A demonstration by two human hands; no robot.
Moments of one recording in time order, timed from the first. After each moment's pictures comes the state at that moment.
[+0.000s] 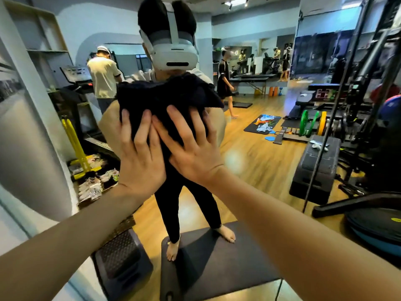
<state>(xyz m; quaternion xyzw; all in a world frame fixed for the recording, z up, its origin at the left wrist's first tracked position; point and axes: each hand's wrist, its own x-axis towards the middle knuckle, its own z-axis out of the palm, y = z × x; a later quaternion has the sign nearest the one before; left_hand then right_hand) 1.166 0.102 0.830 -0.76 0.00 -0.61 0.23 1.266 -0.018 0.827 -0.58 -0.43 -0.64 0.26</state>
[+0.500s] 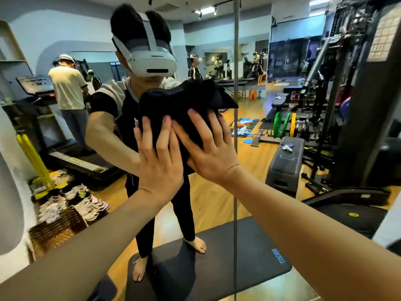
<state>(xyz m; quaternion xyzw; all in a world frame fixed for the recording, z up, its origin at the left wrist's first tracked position) 1.341 -0.095 0.819 -0.75 -0.01 -0.63 0.21 1.442 -0.217 0.822 -0.60 -0.40 -0.66 0.19</state>
